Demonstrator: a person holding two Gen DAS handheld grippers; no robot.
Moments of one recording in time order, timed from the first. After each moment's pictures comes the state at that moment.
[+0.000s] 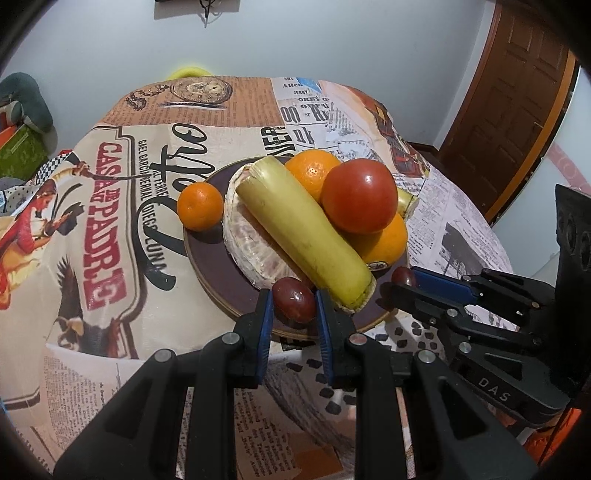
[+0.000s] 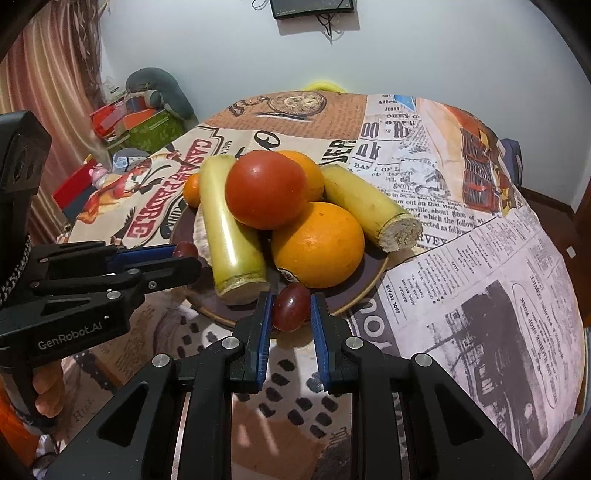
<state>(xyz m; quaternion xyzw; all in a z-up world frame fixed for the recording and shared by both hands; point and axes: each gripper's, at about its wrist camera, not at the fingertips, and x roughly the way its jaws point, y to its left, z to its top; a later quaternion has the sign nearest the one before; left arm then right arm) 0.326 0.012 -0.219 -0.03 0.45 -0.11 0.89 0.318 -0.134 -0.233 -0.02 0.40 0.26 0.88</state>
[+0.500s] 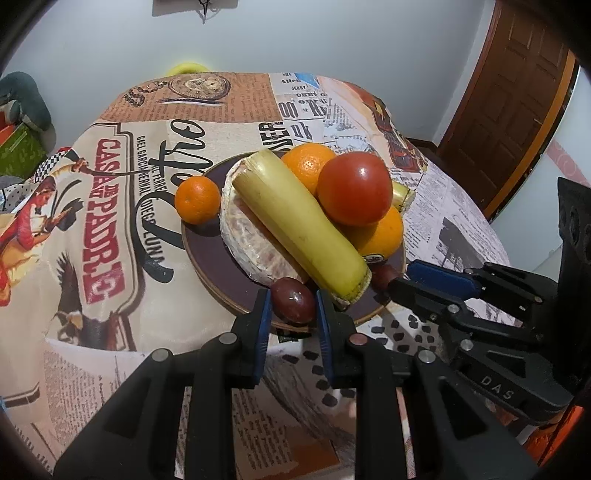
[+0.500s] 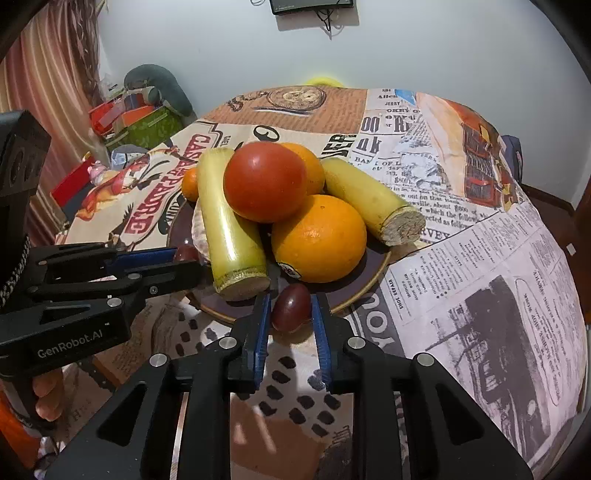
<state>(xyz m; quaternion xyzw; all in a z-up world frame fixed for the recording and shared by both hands) 0.321 0.011 -0.215 -0.03 0.45 -0.11 0.88 0.316 -0.136 -0.229 -0.02 0.40 0.26 0.88</state>
